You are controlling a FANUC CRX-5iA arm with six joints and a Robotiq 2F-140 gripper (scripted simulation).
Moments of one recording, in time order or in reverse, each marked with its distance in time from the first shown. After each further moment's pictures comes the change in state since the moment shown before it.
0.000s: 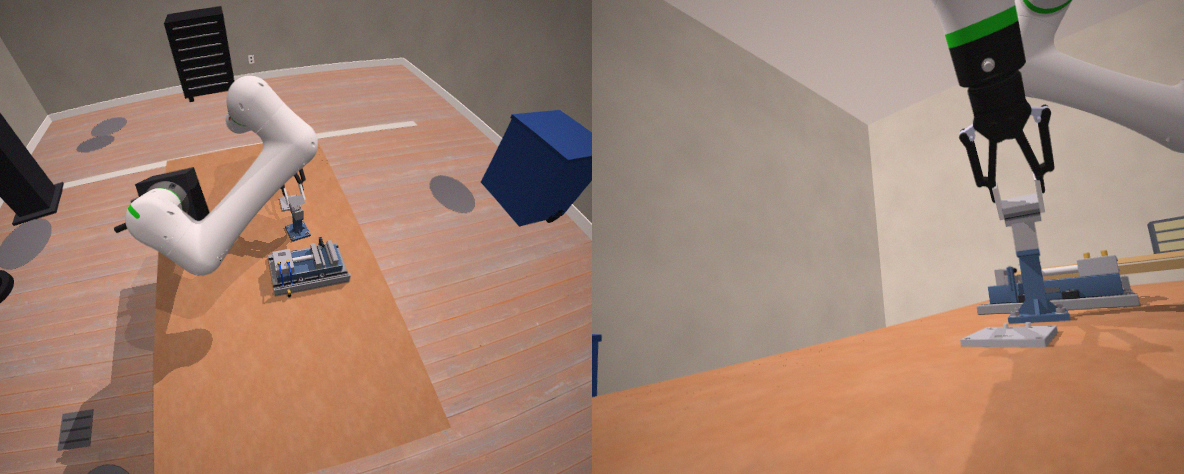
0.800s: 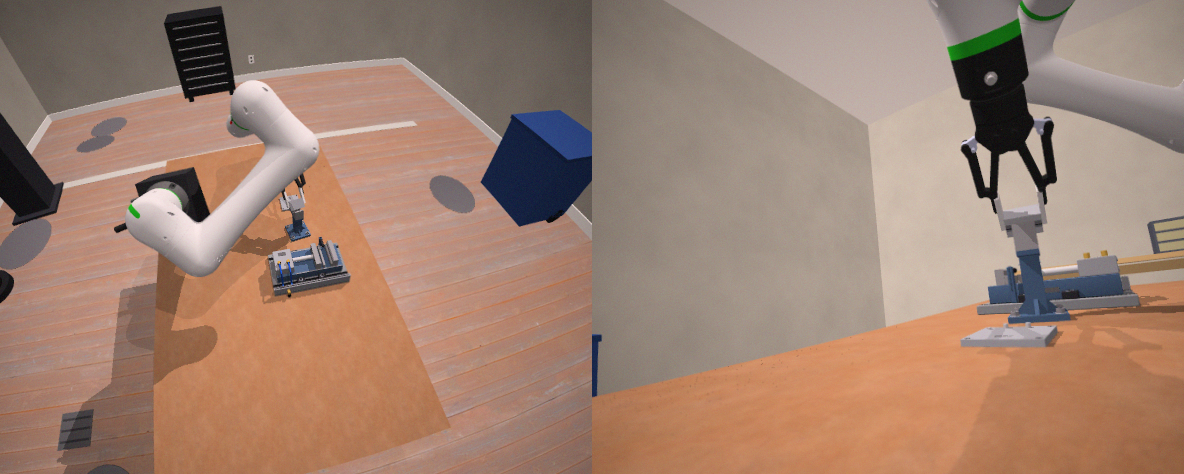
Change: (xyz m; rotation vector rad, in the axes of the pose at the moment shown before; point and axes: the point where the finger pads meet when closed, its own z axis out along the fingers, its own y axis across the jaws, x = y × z) arm -0.014 0.000 0.014 0.000 0.000 0.000
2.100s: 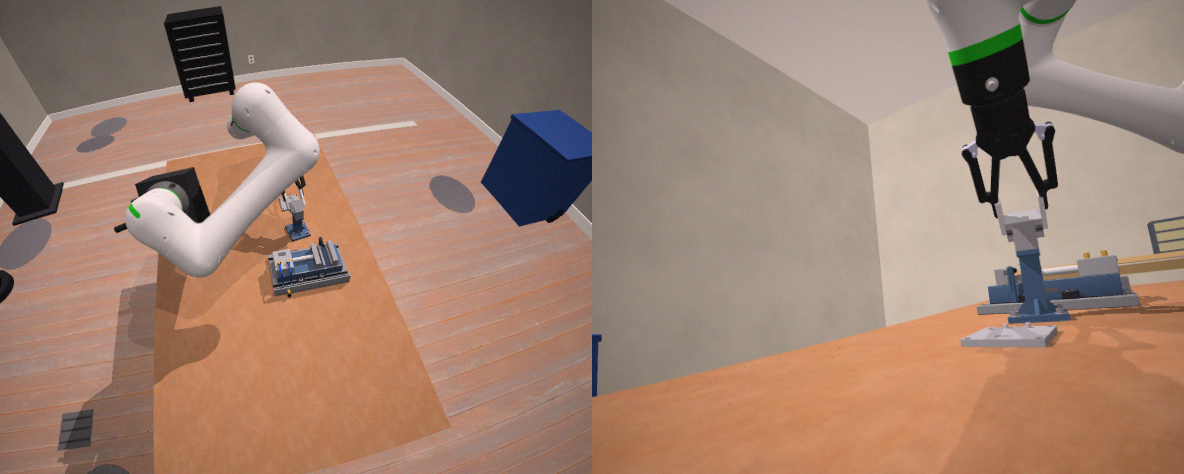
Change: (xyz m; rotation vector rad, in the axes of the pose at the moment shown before) arm -0.006 0.000 0.006 0.000 0.000 0.000
